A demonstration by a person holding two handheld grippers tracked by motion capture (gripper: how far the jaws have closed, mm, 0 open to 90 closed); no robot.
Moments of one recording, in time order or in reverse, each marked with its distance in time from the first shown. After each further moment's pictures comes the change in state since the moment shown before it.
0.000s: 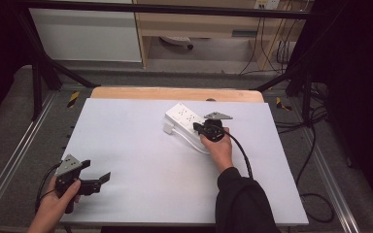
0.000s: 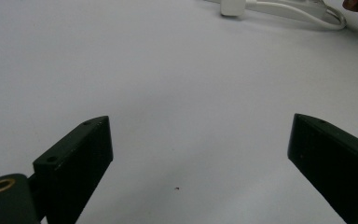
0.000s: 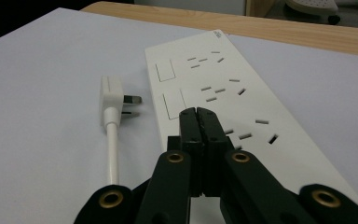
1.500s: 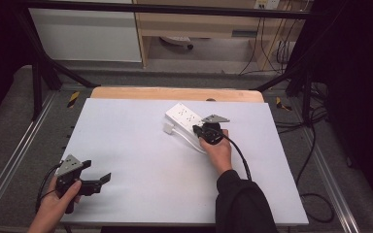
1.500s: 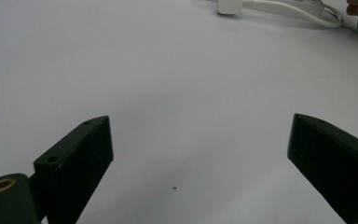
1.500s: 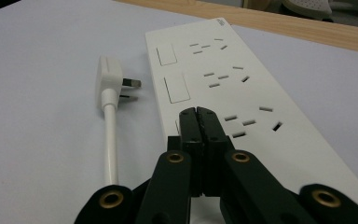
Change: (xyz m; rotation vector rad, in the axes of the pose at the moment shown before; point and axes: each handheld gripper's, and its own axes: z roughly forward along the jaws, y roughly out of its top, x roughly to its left) left arm -0.001 0.000 0.001 0.002 -0.009 0.003; right arm 0.006 -0.007 0.001 0.024 -0.028 -0.059
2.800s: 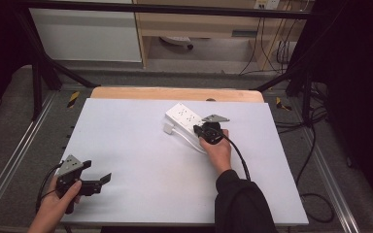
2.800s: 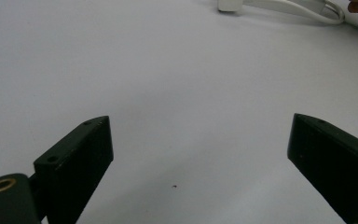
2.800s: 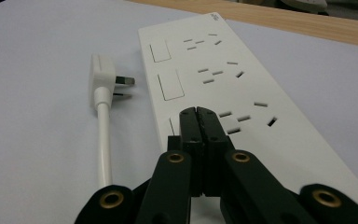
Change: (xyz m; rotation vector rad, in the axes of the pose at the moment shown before) left arm 0.000 0.000 0.001 0.008 0.002 0.005; right arm -0.001 0.001 0.001 0.016 -0.017 0.014
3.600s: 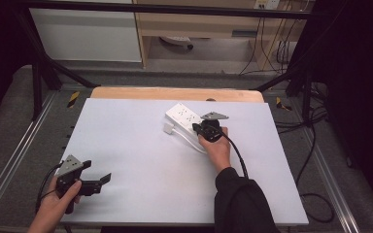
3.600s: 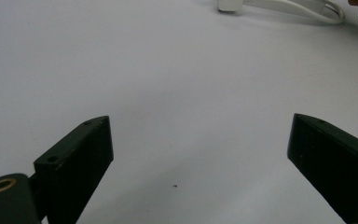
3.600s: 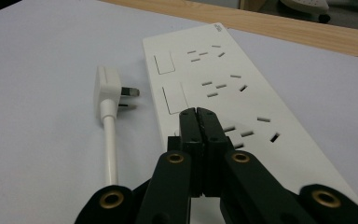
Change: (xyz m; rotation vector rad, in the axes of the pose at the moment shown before) left arm 0.000 0.000 0.000 0.000 0.000 0.003; right arm 0.002 0.010 -0.001 -0.001 0.003 -0.006
